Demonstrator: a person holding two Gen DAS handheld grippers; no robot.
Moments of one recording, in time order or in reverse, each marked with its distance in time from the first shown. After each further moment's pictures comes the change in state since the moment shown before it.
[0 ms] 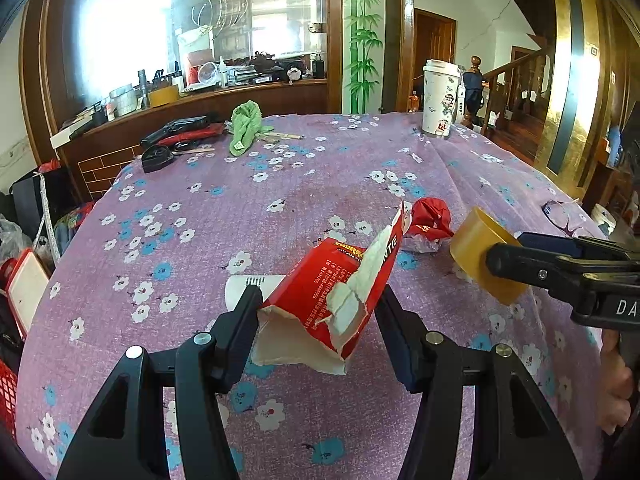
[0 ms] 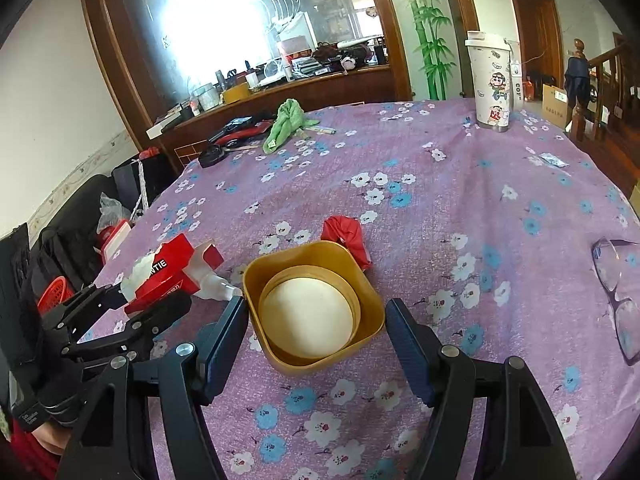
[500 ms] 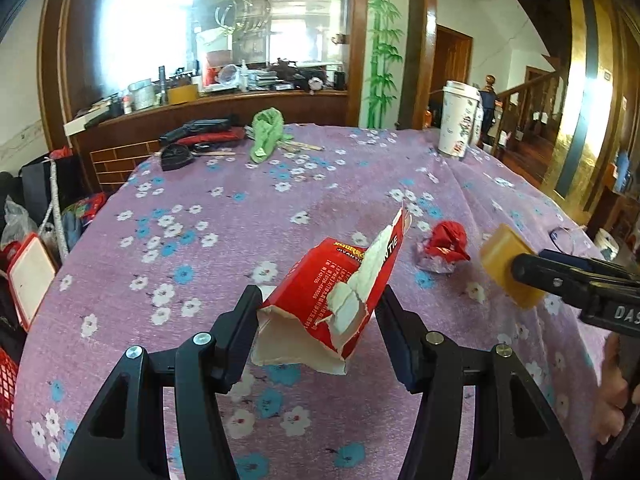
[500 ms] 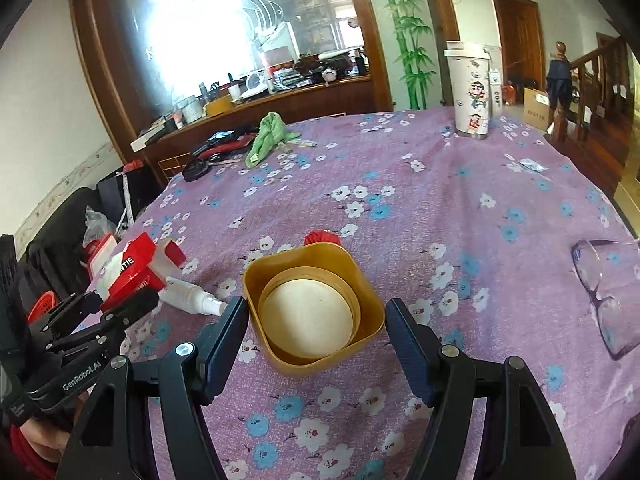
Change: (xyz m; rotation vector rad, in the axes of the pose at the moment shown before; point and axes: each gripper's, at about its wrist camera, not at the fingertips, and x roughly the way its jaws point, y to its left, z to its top) left arm -0.010 0.021 0.004 -0.077 -0.037 0.027; right arm -0.012 -0.002 0.006 0.030 -0.037 -0.085
